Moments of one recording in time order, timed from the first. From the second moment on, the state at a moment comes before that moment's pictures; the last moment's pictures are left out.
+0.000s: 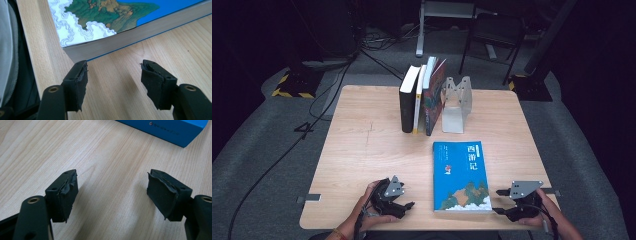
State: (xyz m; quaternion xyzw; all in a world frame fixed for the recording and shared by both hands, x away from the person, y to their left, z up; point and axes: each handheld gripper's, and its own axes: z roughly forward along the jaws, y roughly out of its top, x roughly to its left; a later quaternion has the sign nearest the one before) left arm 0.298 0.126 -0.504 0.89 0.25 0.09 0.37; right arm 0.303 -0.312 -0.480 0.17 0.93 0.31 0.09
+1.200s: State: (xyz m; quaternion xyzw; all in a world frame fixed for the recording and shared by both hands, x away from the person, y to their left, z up) left arm 0.296 0.106 -0.493 0.90 0.23 0.07 0.37; right arm 0.311 -0.308 -0.473 0.18 0.90 0.39 0.09
